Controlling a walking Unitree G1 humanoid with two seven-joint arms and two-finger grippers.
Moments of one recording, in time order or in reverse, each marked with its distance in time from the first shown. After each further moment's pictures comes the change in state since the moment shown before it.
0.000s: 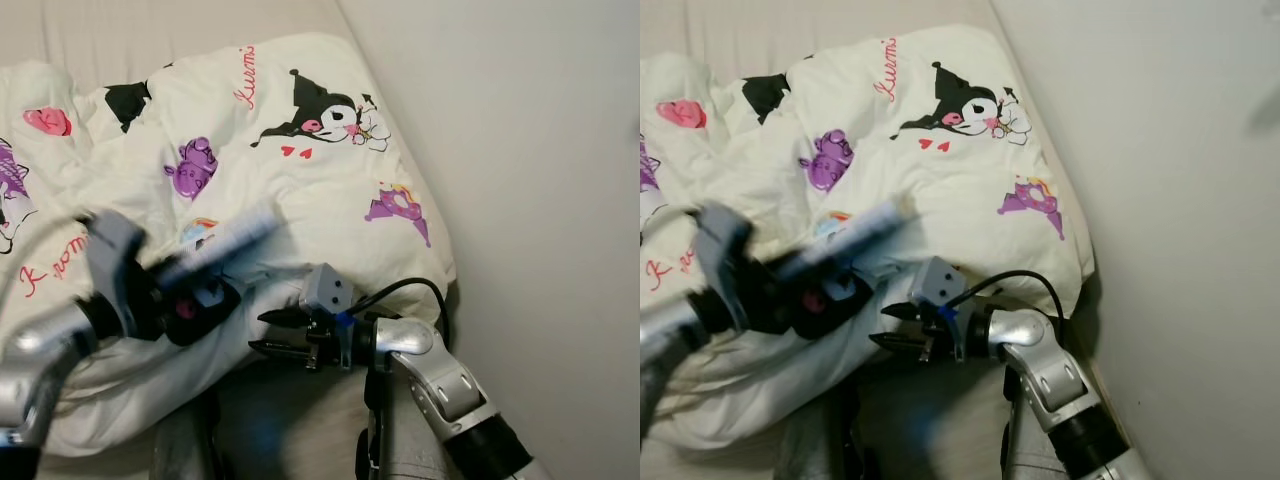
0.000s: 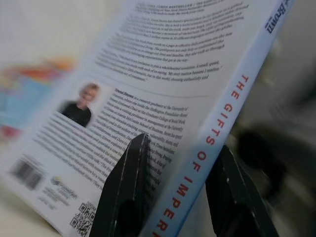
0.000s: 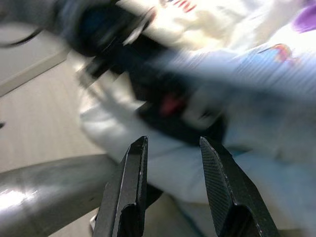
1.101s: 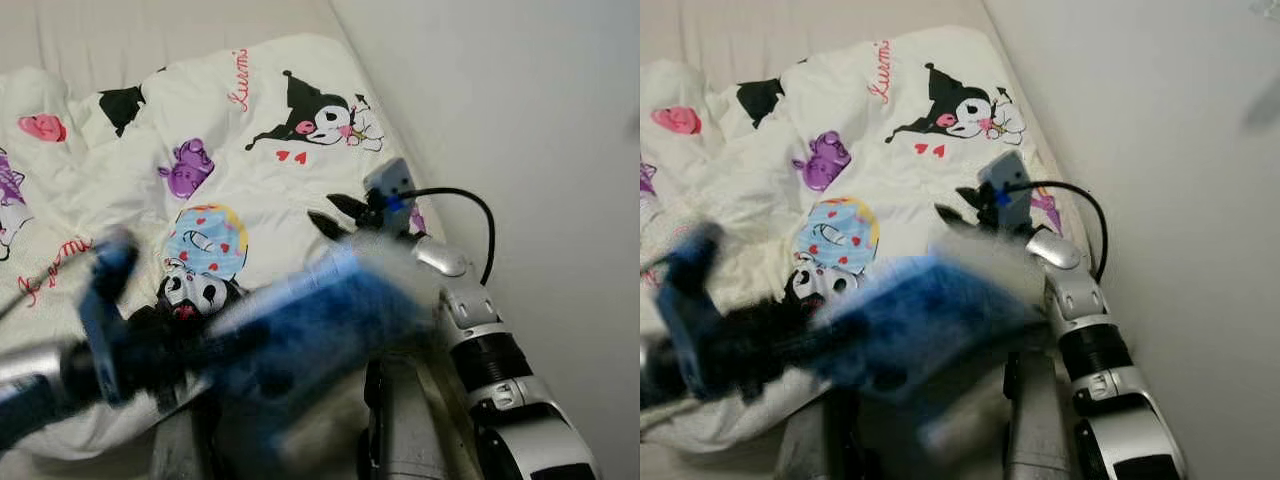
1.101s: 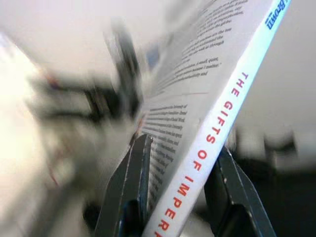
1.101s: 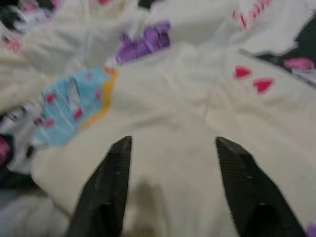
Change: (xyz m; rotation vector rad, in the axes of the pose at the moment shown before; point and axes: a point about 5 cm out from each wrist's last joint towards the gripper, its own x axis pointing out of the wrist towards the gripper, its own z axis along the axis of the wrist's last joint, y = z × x) left arm -0.039 -0.034 0.112 -0.371 -0.442 -0.399; right arm -0.029 -0.089 0.023 -0.046 -0.038 -0.424
